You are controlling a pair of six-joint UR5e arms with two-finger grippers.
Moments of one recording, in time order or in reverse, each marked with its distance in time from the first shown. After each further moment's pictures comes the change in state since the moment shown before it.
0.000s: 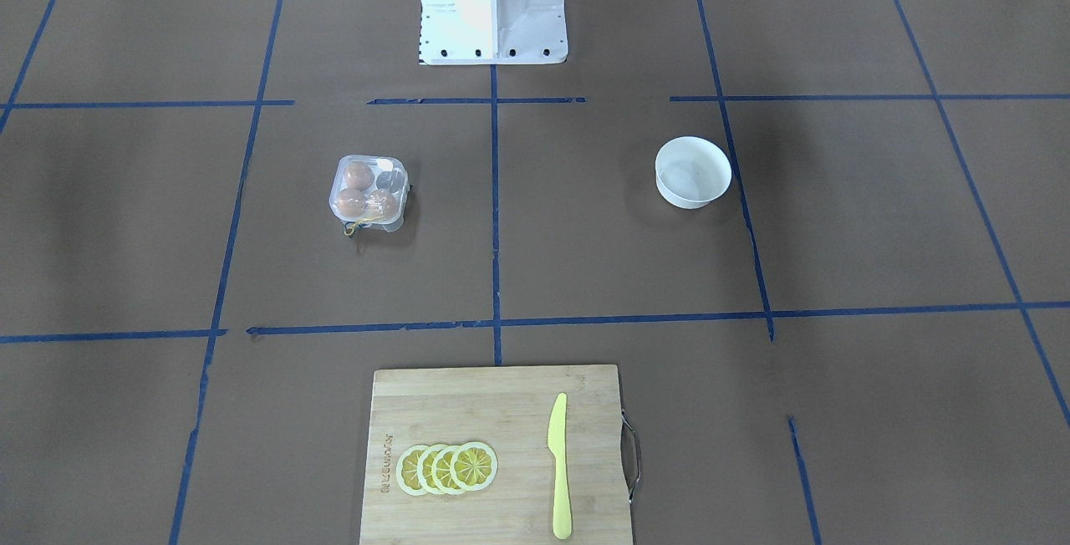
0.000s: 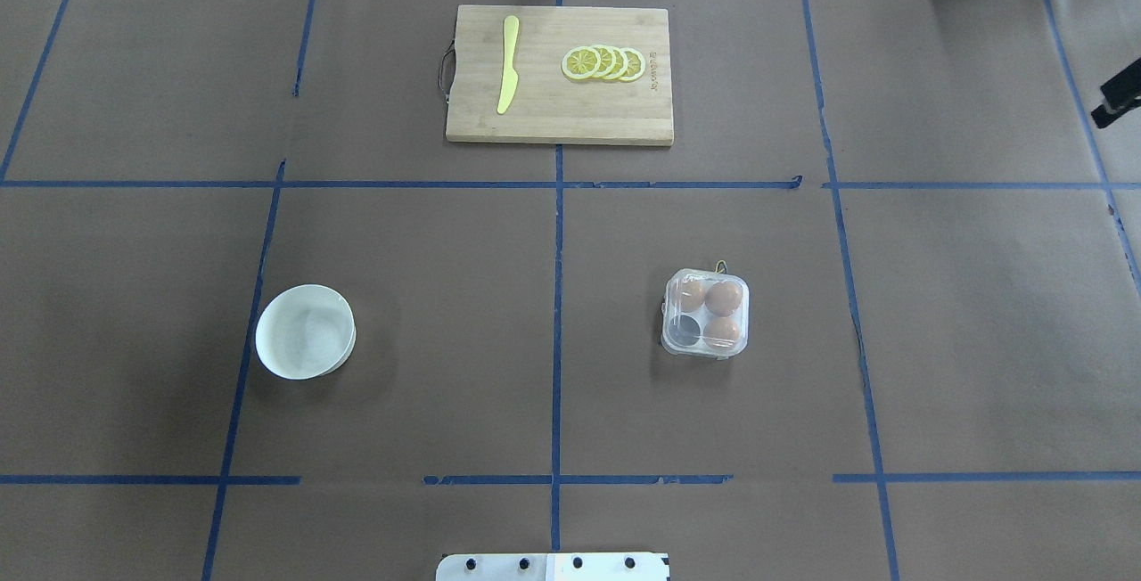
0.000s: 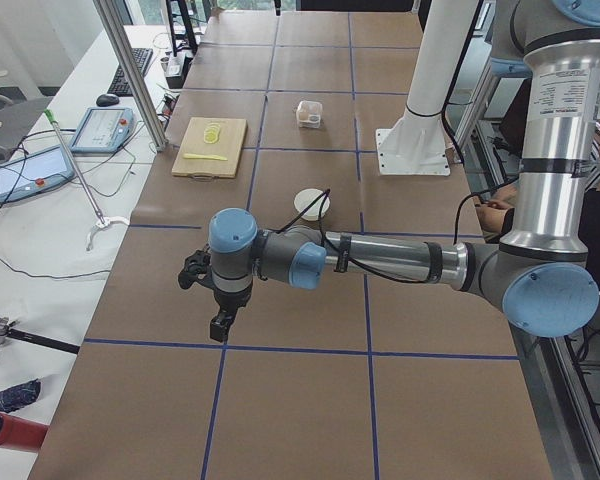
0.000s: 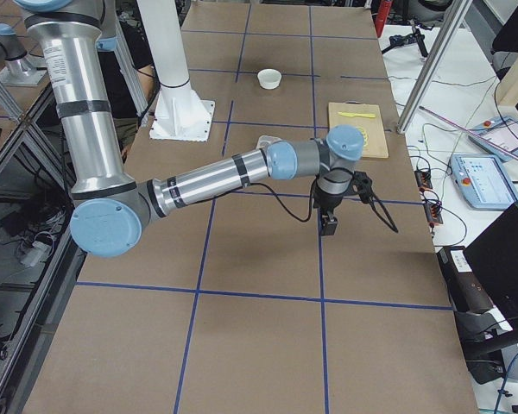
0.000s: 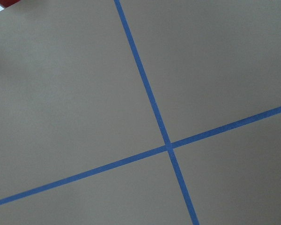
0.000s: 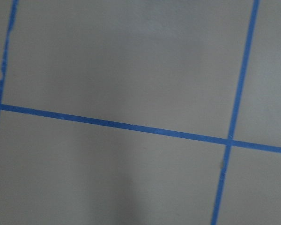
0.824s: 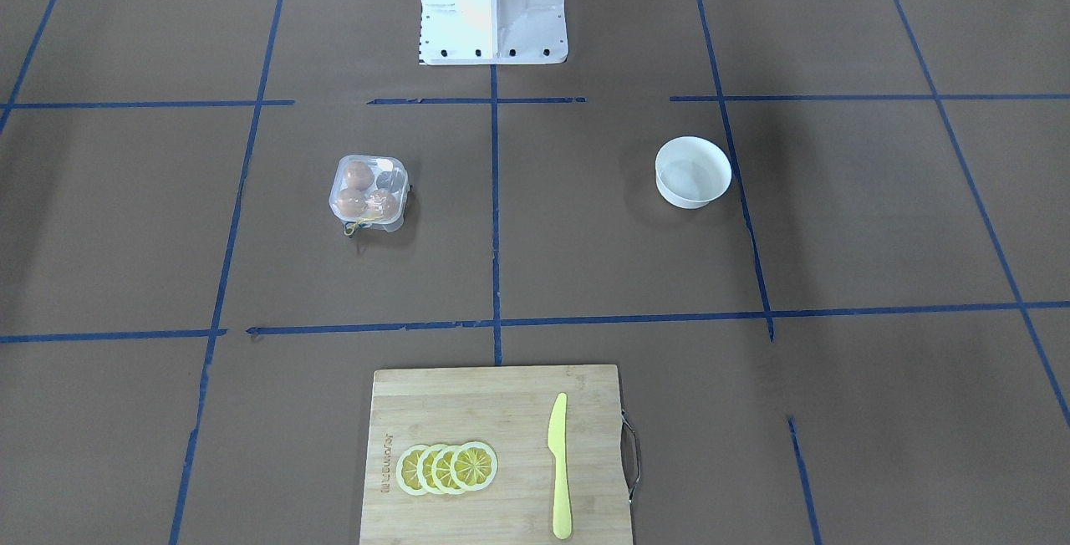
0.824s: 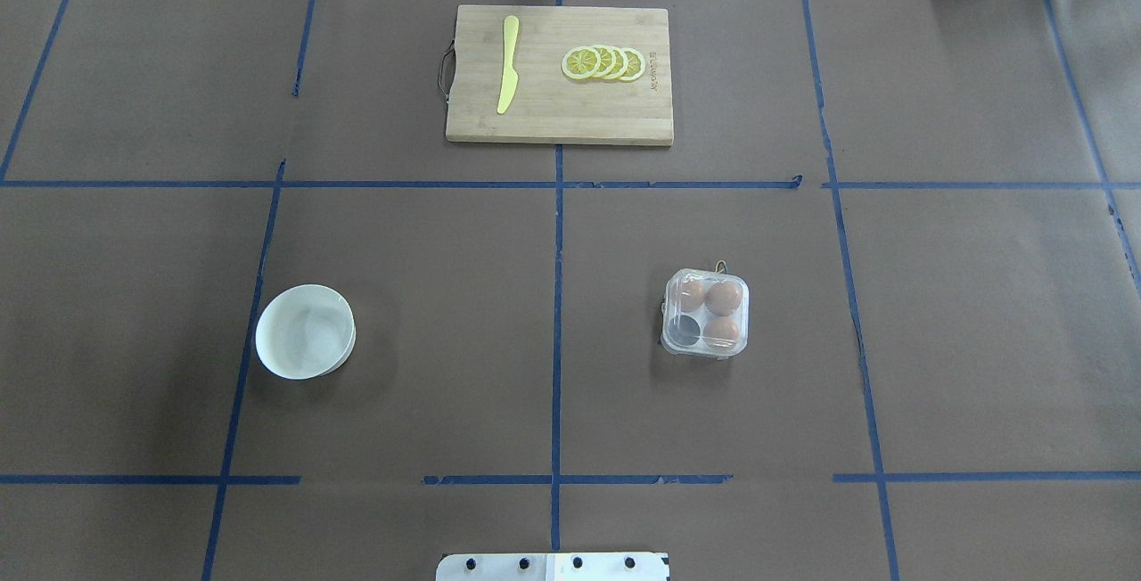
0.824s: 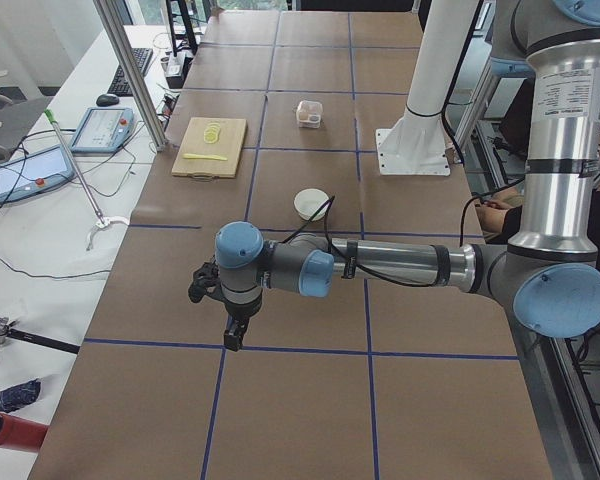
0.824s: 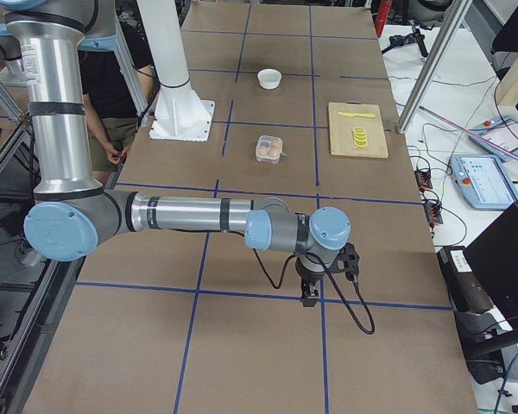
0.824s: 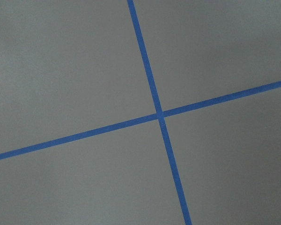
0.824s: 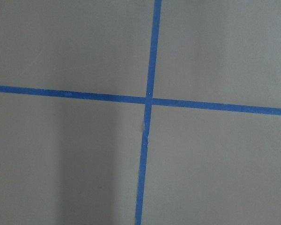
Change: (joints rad) left arm -0.004 0.031 0.002 0.021 -0.029 -0.009; right arm 0.110 -0.102 -0.177 0.152 0.011 -0.113
